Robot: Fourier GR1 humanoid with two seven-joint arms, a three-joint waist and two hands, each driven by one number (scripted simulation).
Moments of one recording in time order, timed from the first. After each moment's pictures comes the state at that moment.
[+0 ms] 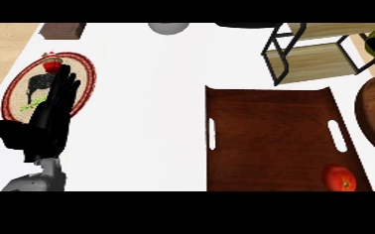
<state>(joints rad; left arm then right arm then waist) -0.08 0.14 0.05 -1.70 -0.02 0.14 0.17 -0.54 -0.61 -0.36 -1.35 0.42 0.20 0.23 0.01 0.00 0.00</state>
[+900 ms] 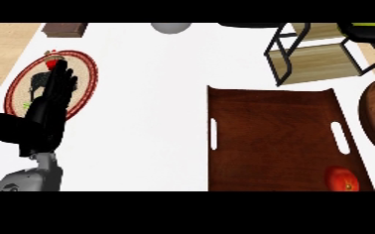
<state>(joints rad) -0.11 0.16 0.09 -1.68 0.00 0.11 0.17 -0.88 -0.59 -0.37 -0.61 0.52 -0.11 -0.15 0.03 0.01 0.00</state>
